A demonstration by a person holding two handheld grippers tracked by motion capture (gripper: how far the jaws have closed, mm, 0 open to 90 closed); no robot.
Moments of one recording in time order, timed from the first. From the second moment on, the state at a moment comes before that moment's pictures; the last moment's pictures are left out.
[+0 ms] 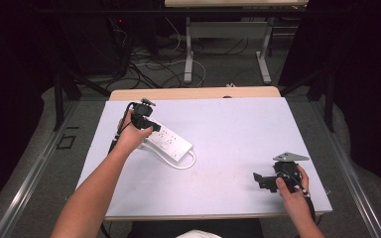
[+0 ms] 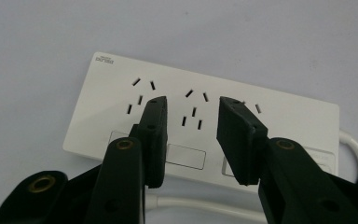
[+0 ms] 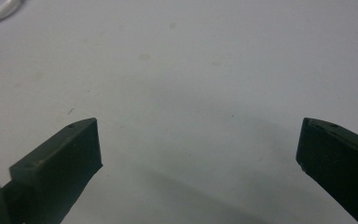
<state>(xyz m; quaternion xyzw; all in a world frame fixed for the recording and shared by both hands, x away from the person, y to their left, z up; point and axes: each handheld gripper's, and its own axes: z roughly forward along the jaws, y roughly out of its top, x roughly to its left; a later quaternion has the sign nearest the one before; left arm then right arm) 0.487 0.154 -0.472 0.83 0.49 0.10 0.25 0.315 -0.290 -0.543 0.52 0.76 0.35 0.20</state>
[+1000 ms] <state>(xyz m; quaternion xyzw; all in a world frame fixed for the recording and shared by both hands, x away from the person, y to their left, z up) 0.497 0.152 -0.492 0.84 0.50 0.07 0.20 0.317 -0.290 -0.545 0.51 0.76 0.35 0.19</state>
